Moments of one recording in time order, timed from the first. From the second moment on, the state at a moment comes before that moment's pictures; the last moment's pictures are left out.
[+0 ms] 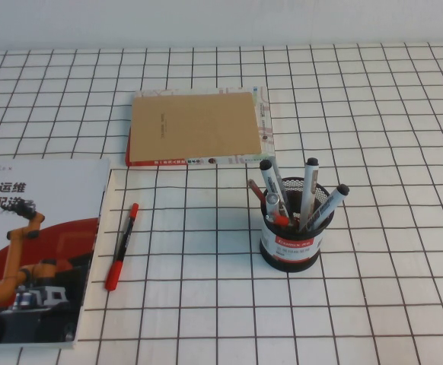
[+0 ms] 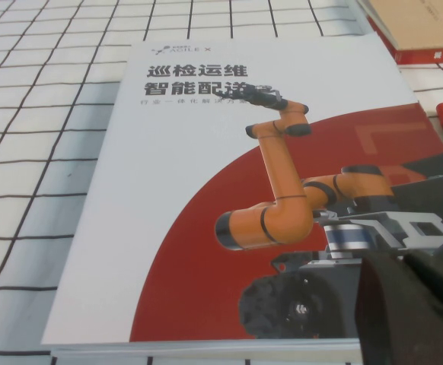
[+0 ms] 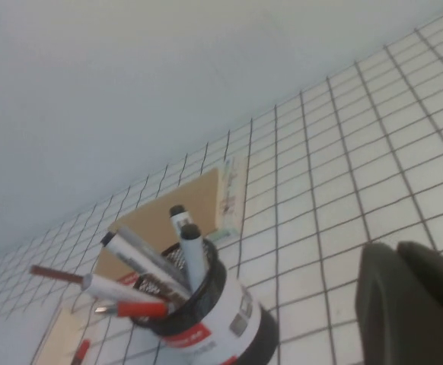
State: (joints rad) right arm 0.09 0.01 -0.03 0.76 0.21 -0.13; left arm 0.00 -0.01 0.03 -0.07 0.38 0.12
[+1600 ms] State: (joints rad) right arm 0.73 1.18 -0.34 0.61 -0.72 -0.01; left arm 0.00 -0.01 0.03 -0.07 0.38 0.12
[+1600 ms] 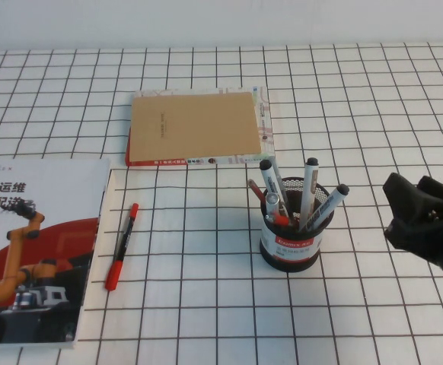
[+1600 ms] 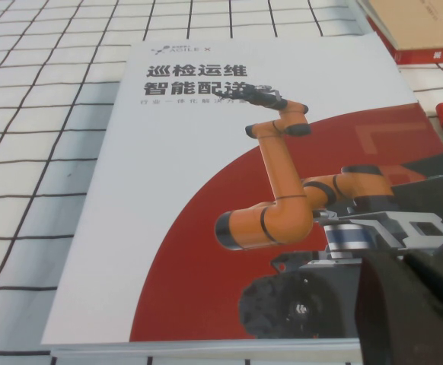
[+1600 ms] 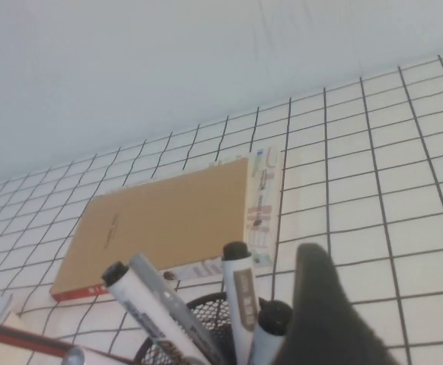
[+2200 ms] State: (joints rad) right arm 0.73 1.53 -0.24 0.23 -1.13 0.26; left arm 0.00 -0.01 0.03 -0.07 0.38 0.12
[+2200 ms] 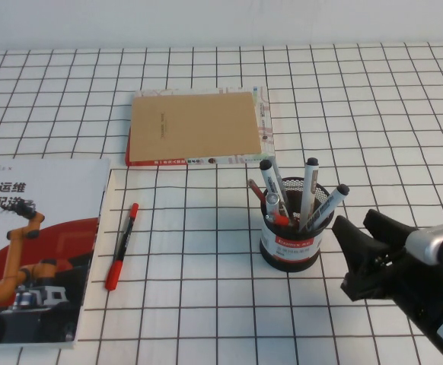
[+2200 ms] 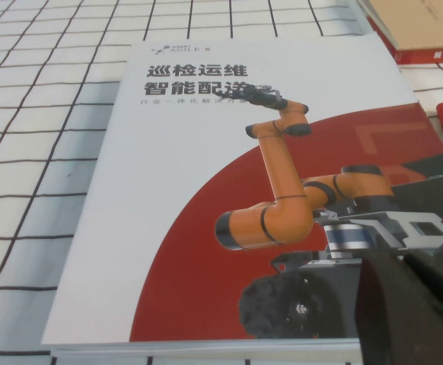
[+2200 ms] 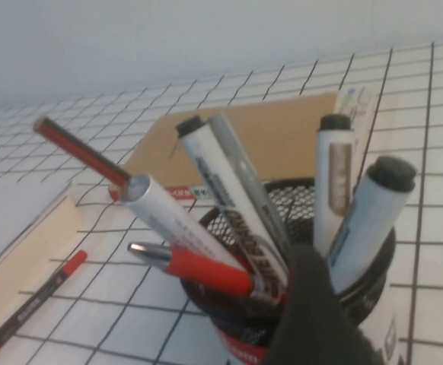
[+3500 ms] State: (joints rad) right arm 0.73 1.74 -0.44 0.33 -1.14 0.33; left arm 0.00 -0.01 0.03 -0.07 0.38 0.12
